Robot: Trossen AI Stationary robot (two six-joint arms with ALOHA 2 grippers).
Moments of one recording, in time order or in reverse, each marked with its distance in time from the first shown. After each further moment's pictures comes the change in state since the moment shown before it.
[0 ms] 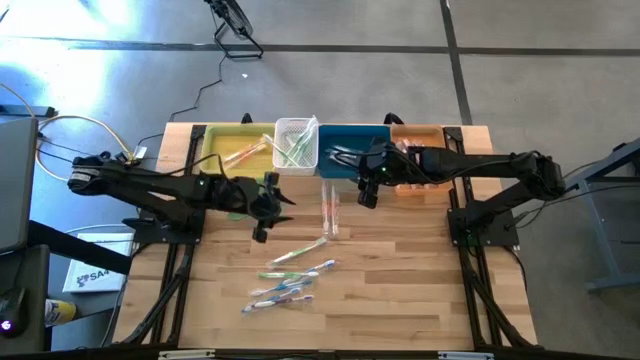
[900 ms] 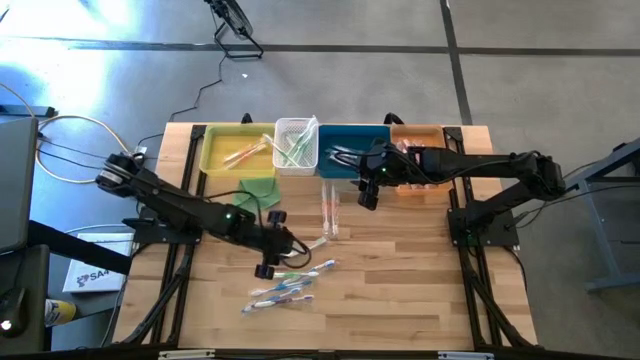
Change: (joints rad) left arm -0.266 0.316 0.160 -0.234 -0.034 -0.464; right arm 0.000 0.000 0.000 -0.019 -0.026 0.054
